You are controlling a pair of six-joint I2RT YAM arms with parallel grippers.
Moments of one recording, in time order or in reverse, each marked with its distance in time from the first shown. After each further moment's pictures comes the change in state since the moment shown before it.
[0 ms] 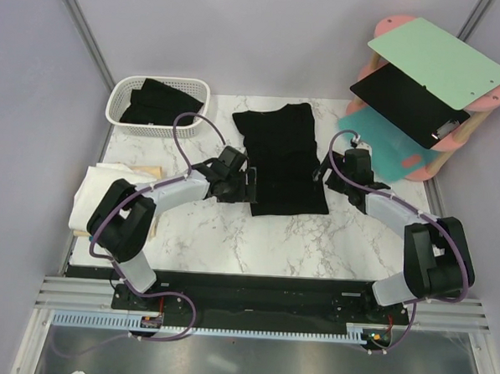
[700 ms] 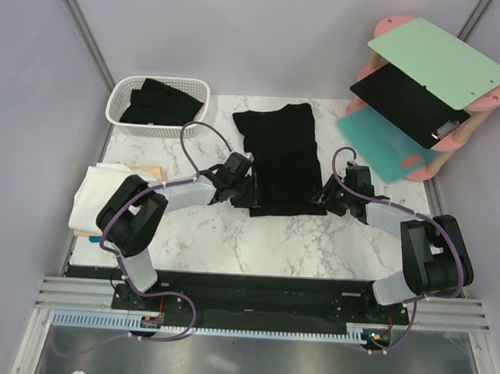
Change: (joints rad) left arm -0.044 0.060 -0.065 0.176 0.102 -0.103; right arm -0.038 0.023 -0.166 -0.033 -0.219 0.101
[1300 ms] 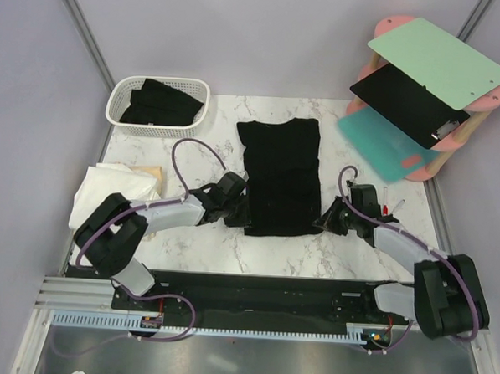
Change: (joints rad) left arm -0.076 -0.163 -0.201 0.019 -0.008 -0.074; right arm 0.011 -0.229 -0.169 -0.105 -0.146 0.013
